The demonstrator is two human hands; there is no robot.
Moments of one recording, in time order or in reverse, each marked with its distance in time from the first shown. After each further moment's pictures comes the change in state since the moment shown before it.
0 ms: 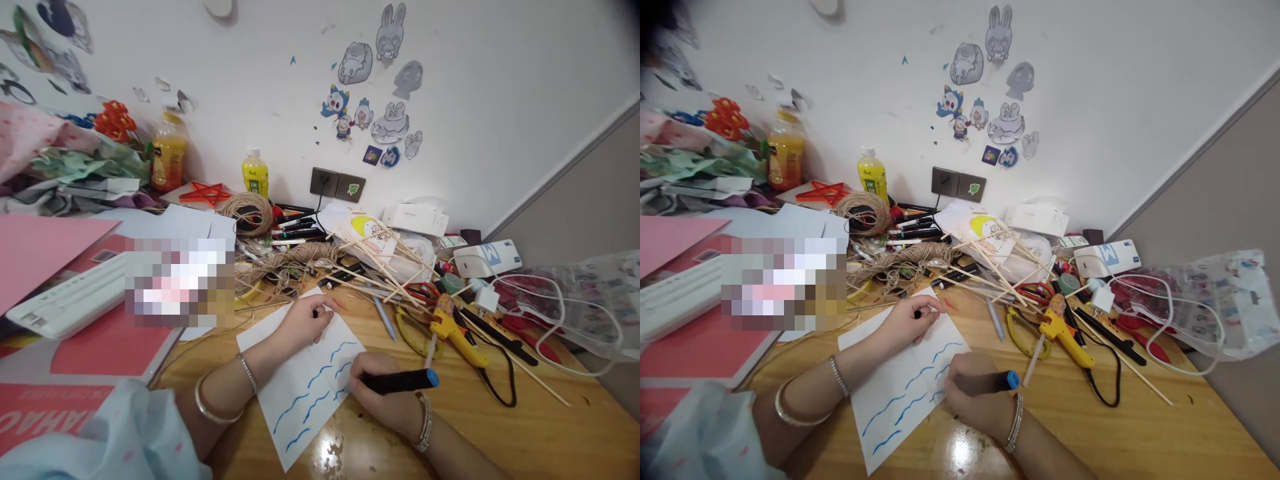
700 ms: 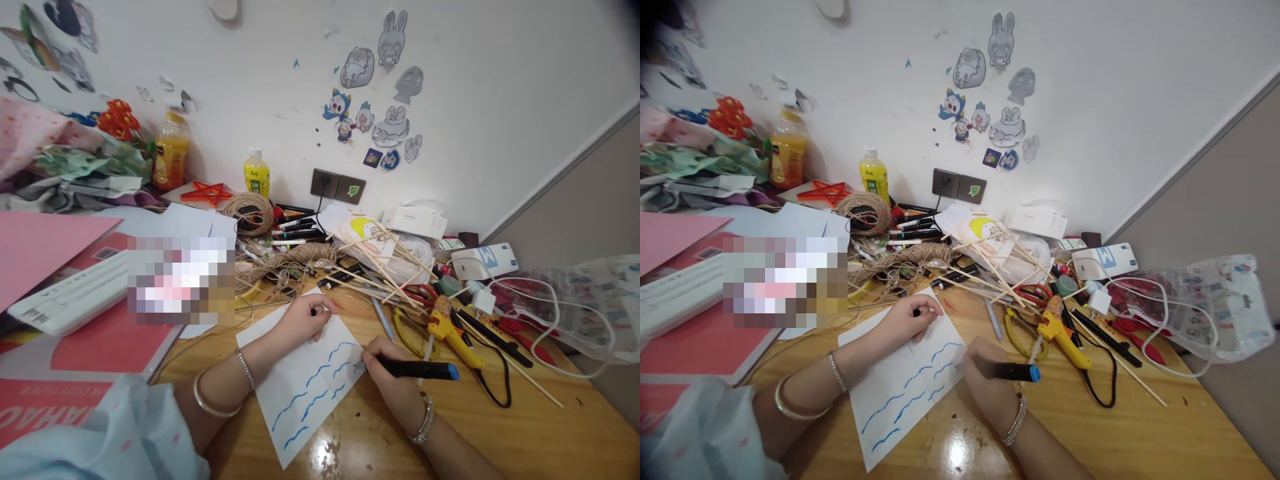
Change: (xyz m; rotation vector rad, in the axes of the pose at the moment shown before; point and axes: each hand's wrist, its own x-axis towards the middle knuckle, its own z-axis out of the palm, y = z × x) left_hand 0.001 0.004 -0.003 -0.019 -0.036 -0.026; right_hand 0.001 0.008 -0.005 0.117 0.323 0.163
